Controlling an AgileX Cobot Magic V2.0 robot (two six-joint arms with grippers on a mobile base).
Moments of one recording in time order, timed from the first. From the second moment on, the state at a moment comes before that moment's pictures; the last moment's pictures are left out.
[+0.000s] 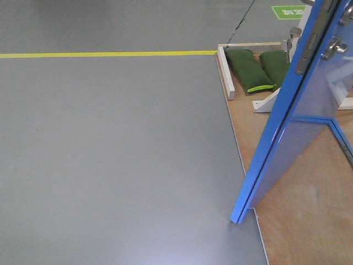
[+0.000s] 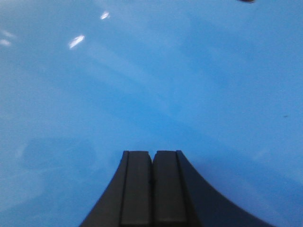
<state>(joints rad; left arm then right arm) -0.04 -0.01 0.03 0.07 0.10 -0.02 -0.42 1.93 -2.18 1.03 0.66 0.10</state>
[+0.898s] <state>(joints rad) -0.04 -0.01 0.03 0.07 0.10 -0.02 -0.34 1.99 -2.17 1.03 0.61 0.10</state>
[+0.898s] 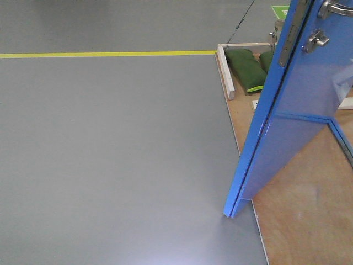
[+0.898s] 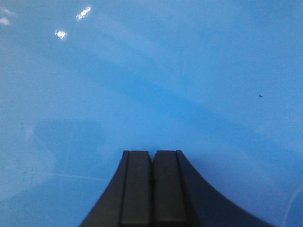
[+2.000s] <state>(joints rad) -0.04 -0.01 0.03 0.07 0.10 -0.02 -0.31 2.02 -2.17 1.03 0.60 0.10</state>
